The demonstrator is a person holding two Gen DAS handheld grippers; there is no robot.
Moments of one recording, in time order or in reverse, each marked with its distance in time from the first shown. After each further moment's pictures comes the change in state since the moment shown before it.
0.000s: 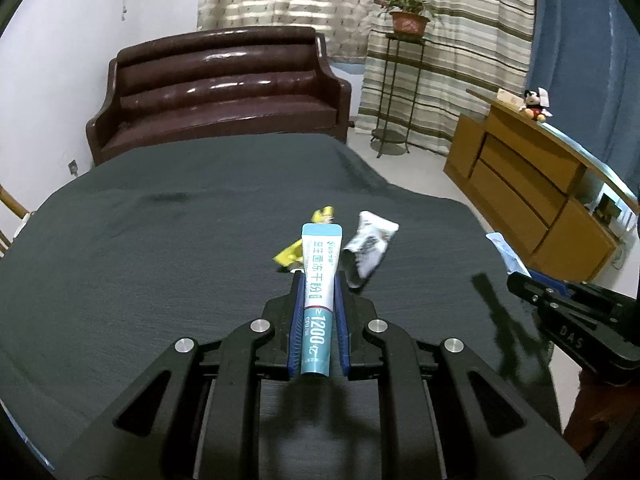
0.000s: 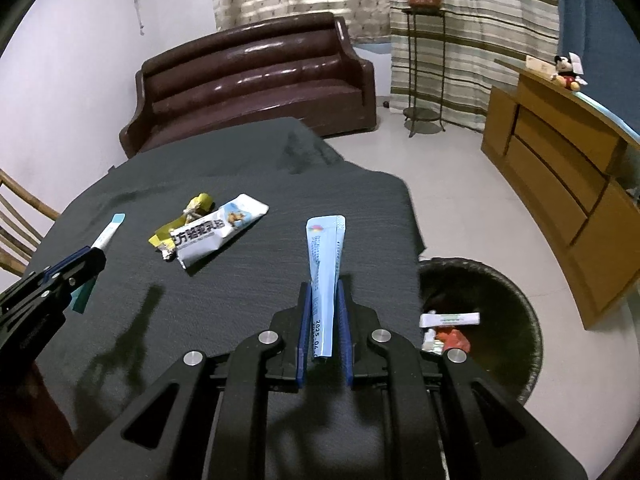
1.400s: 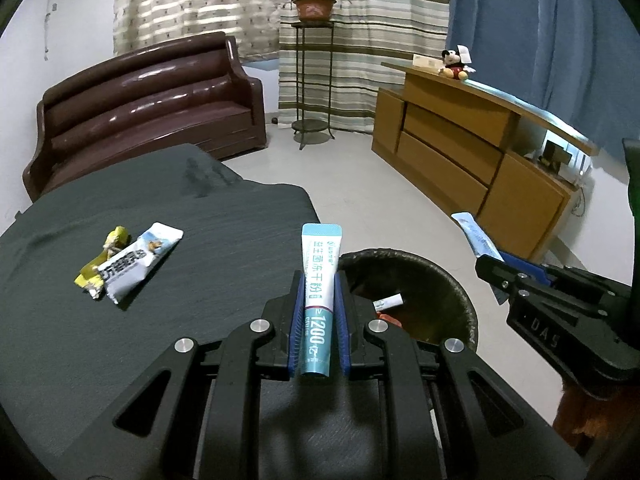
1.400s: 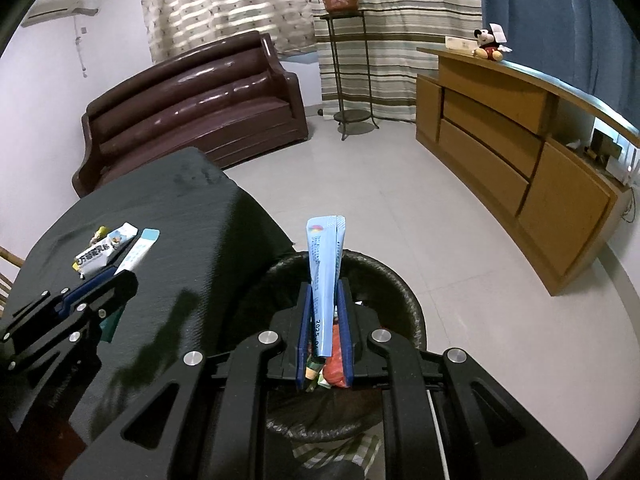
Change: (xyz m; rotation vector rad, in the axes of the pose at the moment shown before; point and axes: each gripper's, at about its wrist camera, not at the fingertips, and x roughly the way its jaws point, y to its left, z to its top) left arm 0.038 -0.186 -0.013 0.190 0.019 -0.164; right arm -0.022 -0.135 -0.022 0.158 -0.046 -0.129
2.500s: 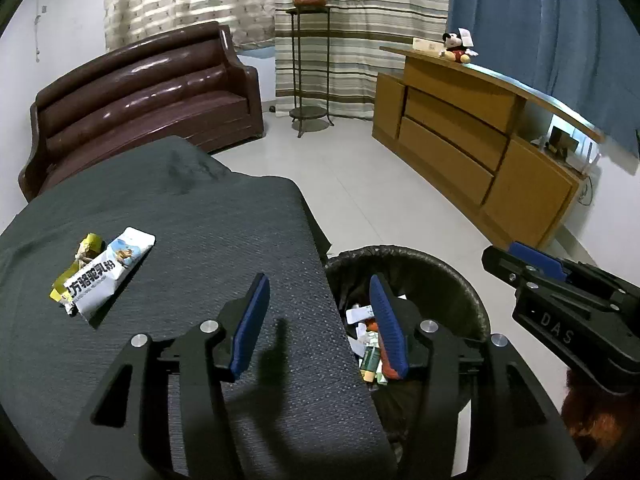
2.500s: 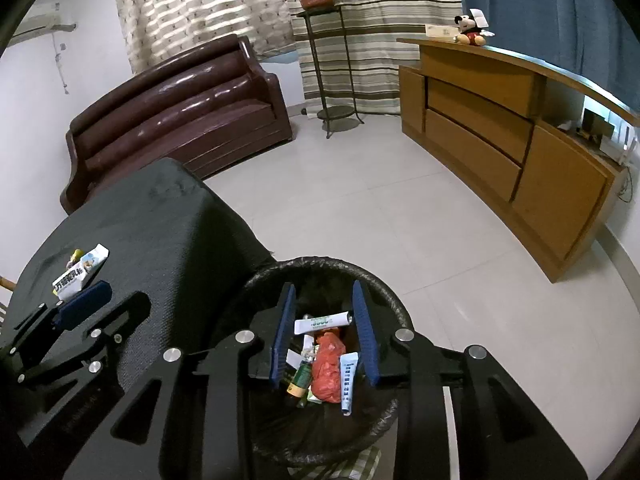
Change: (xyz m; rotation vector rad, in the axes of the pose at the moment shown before) left arm 0.034 -0.006 0.006 0.019 0.048 0.007; right arm 0.021 -0.020 0.006 0.071 0.006 -0.022
